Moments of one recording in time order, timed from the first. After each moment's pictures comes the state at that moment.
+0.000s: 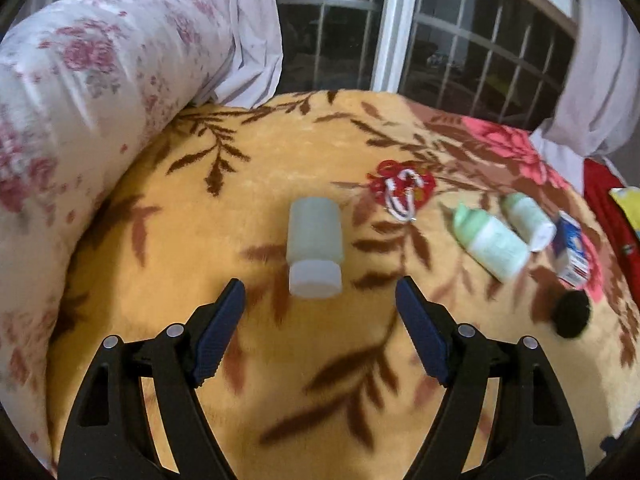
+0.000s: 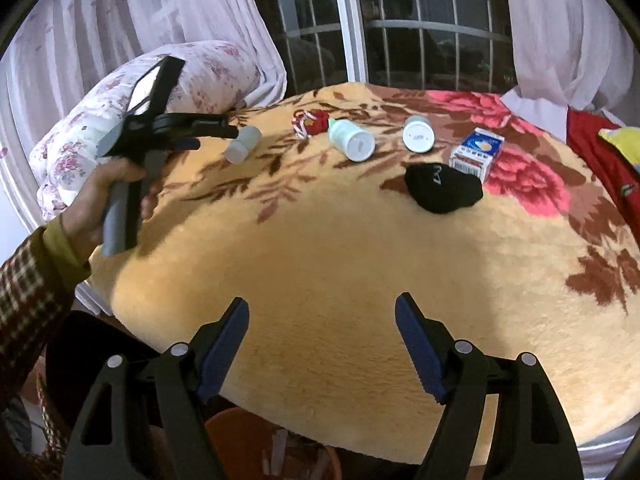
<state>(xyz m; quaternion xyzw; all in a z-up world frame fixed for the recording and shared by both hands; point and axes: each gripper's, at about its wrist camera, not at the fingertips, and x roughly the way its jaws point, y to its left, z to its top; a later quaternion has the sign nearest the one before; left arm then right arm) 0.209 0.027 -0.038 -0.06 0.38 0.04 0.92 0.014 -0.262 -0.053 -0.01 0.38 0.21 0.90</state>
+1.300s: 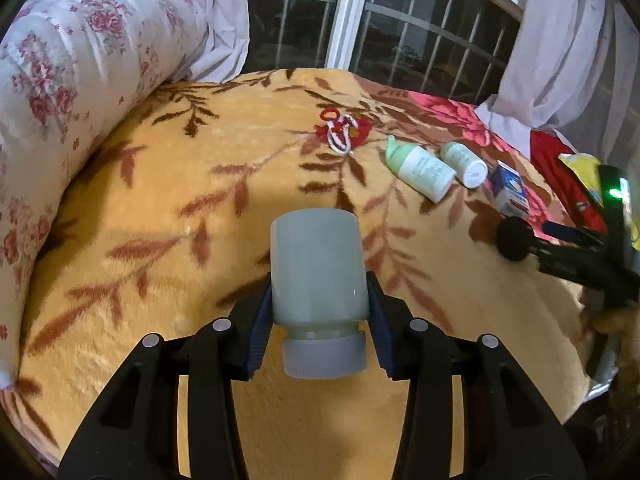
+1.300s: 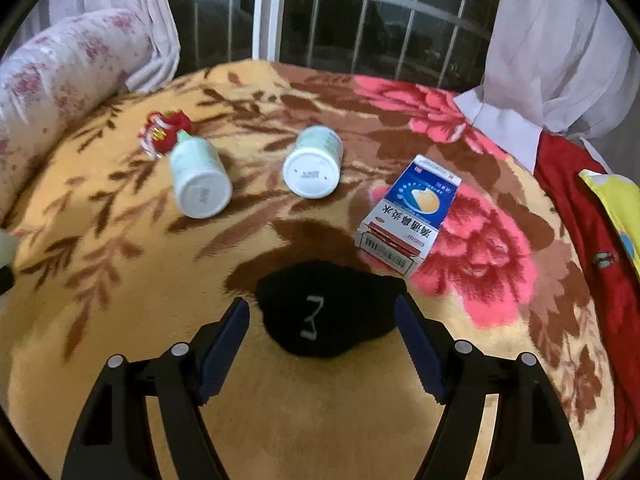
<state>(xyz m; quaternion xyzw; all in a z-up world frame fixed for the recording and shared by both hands) 0.113 0.005 -0.049 -0.08 0.39 -0.04 0.92 0.202 -0.270 -0.065 -0.10 0.43 0.06 0.89</state>
